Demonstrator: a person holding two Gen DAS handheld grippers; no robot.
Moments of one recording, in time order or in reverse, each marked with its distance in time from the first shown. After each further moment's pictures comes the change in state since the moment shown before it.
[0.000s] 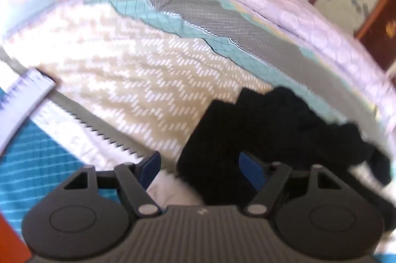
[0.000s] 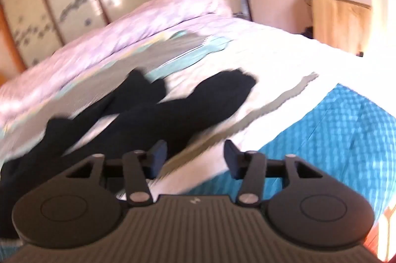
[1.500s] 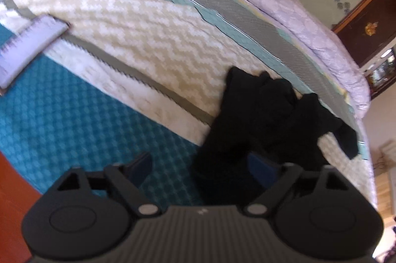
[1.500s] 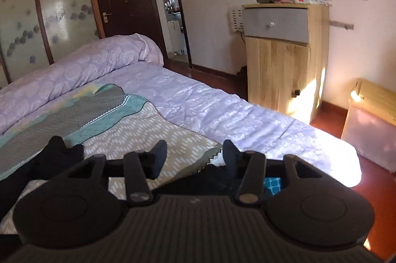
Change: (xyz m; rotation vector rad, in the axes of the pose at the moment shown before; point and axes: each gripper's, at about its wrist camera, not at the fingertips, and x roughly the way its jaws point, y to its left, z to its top) left arm -0.043 0.043 -0.056 -0.018 0.132 -0.216; right arm -0.024 -0.082 0.070 0.001 -0.166 -0.245
